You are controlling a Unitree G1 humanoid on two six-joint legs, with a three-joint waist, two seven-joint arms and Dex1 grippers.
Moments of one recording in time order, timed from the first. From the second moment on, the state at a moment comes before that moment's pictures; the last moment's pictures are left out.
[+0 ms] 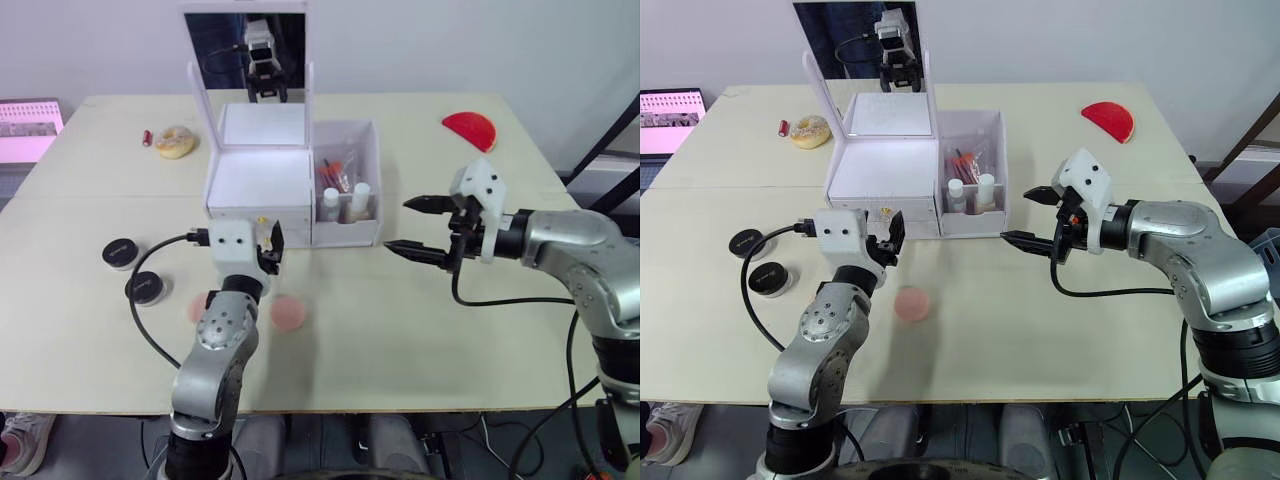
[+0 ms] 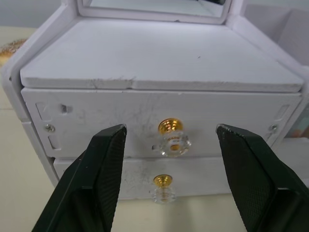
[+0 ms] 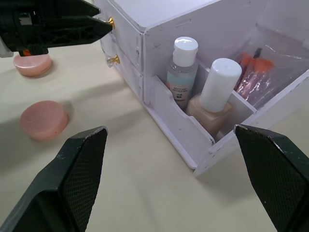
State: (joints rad) left arm -0.10 -0.02 -0.13 -0.58 -0.07 0.63 0.13; right arm -0.49 -0.85 -0.02 -0.33 0.55 0.77 0.87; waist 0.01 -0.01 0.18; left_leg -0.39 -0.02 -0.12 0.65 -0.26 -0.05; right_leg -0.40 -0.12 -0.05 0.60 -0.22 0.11
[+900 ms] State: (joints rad) left arm -0.11 -0.03 -0.11 -0.55 -0.07 0.62 0.07; right arm -0.49 -0.85 -0.03 -0.35 0.56 0.79 0.85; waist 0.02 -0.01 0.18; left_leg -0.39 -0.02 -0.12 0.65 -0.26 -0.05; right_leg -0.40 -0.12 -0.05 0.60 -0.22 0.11
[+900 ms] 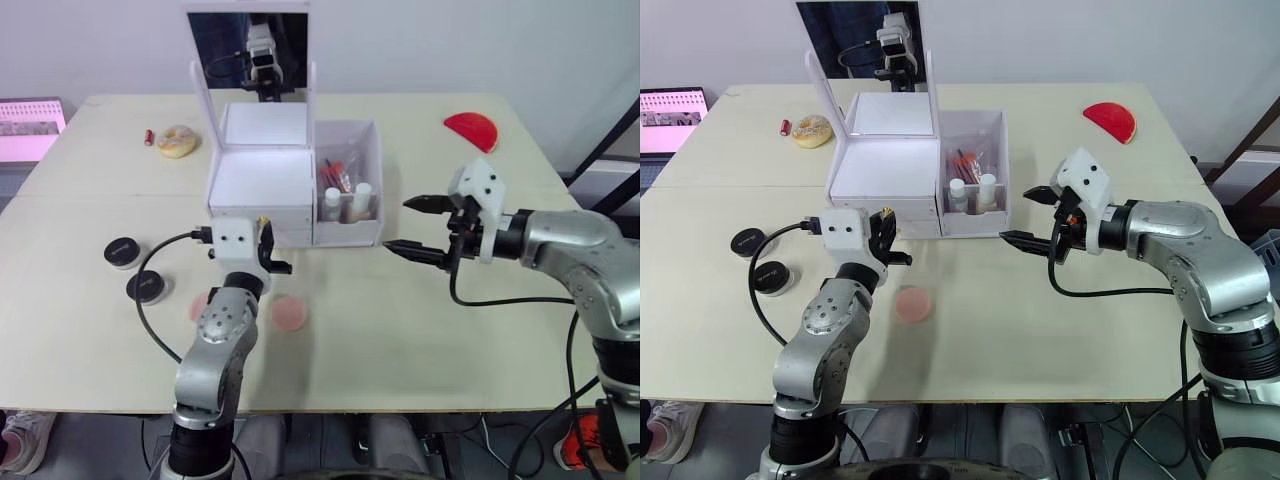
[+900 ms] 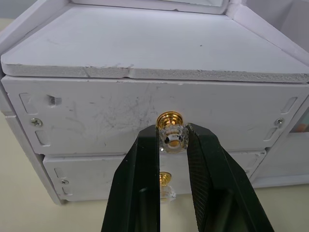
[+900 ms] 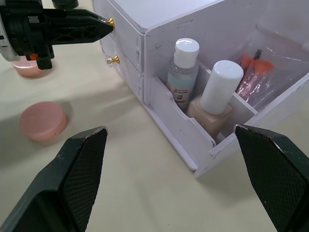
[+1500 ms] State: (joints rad) left arm 0.11 0.14 -0.18 -0.84 -0.08 0.74 -0.02; right arm -0.57 -0.83 -0.08 -0.29 0.74 0.74 1.08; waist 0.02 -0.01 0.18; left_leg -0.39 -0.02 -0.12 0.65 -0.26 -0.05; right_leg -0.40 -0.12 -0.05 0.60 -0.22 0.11
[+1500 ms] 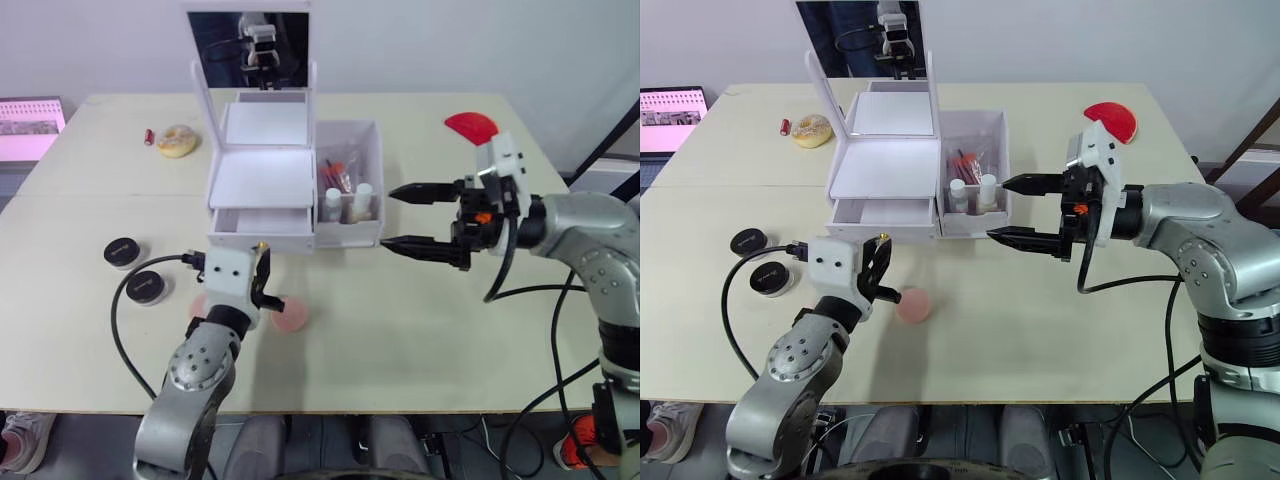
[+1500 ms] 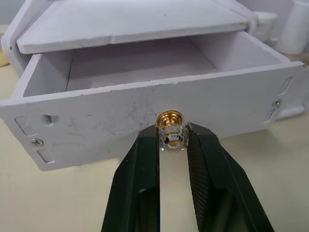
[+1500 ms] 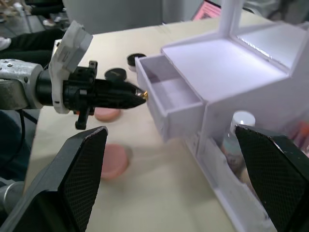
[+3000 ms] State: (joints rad) left arm 0.58 0.41 0.00 -1.02 -0.39 0.58 -0.22; right arm -0.69 -0.79 0.00 -0.15 0.64 0.65 1.20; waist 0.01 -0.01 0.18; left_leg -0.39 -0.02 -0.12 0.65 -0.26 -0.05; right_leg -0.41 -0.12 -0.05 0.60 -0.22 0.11
